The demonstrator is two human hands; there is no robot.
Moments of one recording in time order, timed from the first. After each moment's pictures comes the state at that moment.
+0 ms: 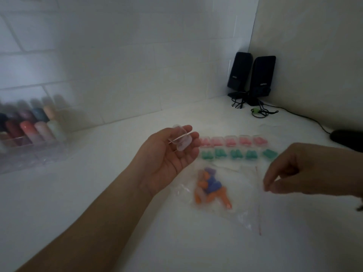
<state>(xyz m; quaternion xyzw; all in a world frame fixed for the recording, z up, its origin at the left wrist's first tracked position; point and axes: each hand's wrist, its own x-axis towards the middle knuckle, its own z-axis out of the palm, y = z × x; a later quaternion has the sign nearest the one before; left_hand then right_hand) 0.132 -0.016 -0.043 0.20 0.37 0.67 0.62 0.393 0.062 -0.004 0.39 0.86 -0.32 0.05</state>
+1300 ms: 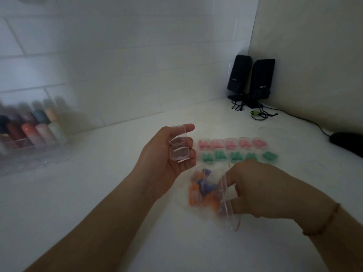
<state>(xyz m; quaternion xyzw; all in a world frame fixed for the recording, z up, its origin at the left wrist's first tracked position) 0.137 -0.020 -0.041 0.28 0.40 0.66 0.57 0.330 0.024 -0.032 0.31 0.93 -0.20 0.01</state>
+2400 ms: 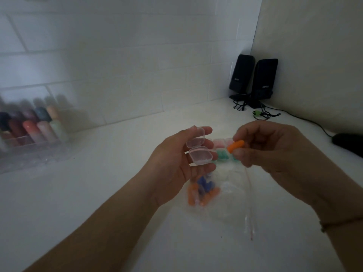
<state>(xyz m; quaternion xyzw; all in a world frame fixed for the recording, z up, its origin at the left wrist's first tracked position) 0.147 -0.028 -0.041 0.34 0.41 0.62 0.58 0.339 0.040 -0.017 0.23 0.72 -0.55 -0.35</state>
